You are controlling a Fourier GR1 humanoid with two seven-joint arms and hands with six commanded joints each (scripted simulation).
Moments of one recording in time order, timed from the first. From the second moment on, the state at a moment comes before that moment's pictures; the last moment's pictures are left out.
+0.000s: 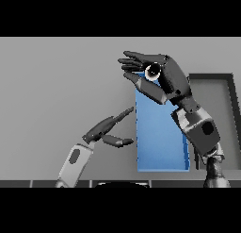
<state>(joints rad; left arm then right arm) -0.20 -0.02 -0.36 -1.59 -0.18 -0.42 0.13 -0.98 -0.38 0.14 -1.87 -0.39 -0.17 0.61</state>
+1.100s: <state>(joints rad) -0.15 -0.01 -0.38 -1.62 -0.17 -0.42 0.11 -0.12 -0.74 0.20 -2.03 -0.48 -0.57 0.61</state>
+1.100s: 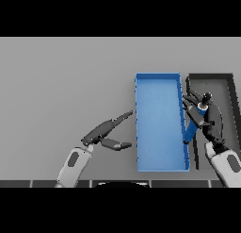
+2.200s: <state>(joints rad) -0.15 -0.01 -0.39 -1.64 -0.19 -0.41 0.13 -0.54 -1.19 1.04 -1.80 -0.88 -0.75 0.61</state>
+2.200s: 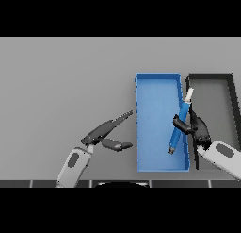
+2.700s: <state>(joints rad) -0.14 0.00 -0.39 -1.64 -0.19 -0.41 0.11 -0.65 -1.18 1.15 -1.78 -0.92 -0.76 0.61</state>
